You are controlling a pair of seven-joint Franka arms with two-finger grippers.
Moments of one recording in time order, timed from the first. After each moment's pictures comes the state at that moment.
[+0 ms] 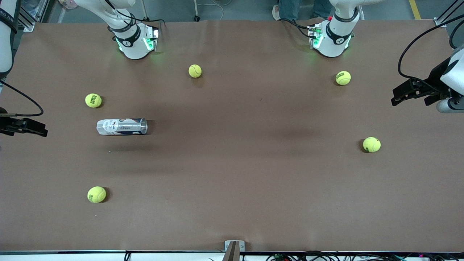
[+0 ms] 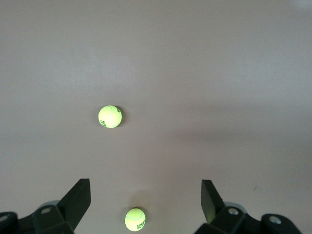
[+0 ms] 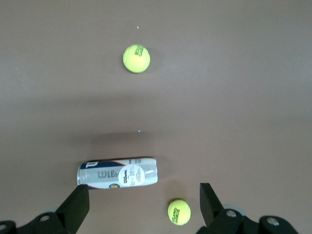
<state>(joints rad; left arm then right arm) 0.12 0.07 -0.19 -1.48 -0.01 1.55 -0.08 -0.01 0.30 -0.10 -1.30 -0.04 1.54 -0.07</state>
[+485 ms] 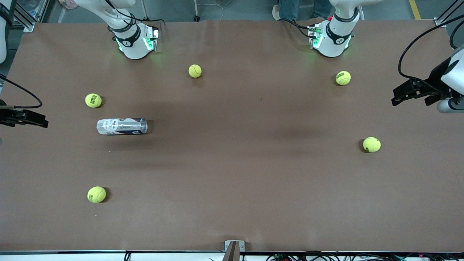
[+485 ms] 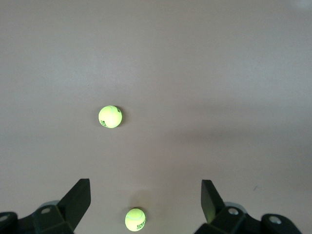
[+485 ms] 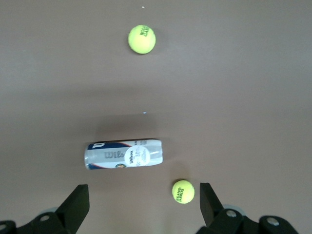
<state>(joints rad) 0.13 0.07 -0.19 -1.48 -0.01 1.55 -0.08 -0.01 0.27 -0.10 -1.29 -0.02 1.45 -0.07</state>
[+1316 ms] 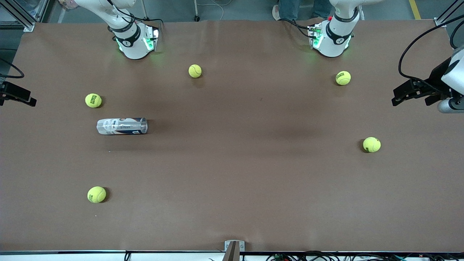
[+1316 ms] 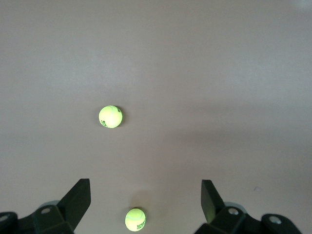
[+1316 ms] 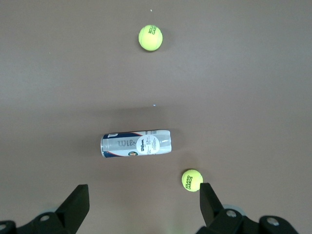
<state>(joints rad) 0.13 0.07 -0.19 -1.48 -0.01 1.55 -0.08 -0.03 0.12 -0.11 -1.36 0.03 1.43 -0.08</state>
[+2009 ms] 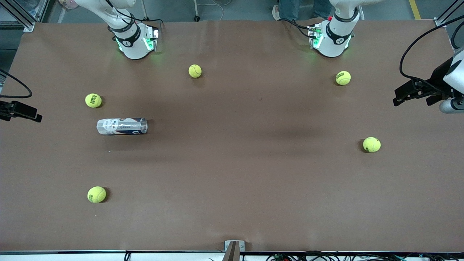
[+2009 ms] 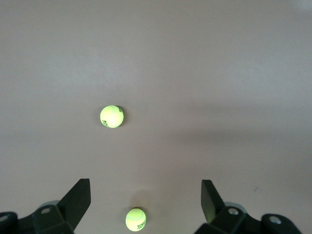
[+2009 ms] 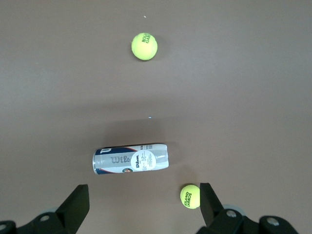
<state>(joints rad) 0.13 0.07 -0.19 -1.48 -0.01 1.55 -0.08 -0.04 0.20 -0.11 -1.38 0.03 1.52 -0.06</state>
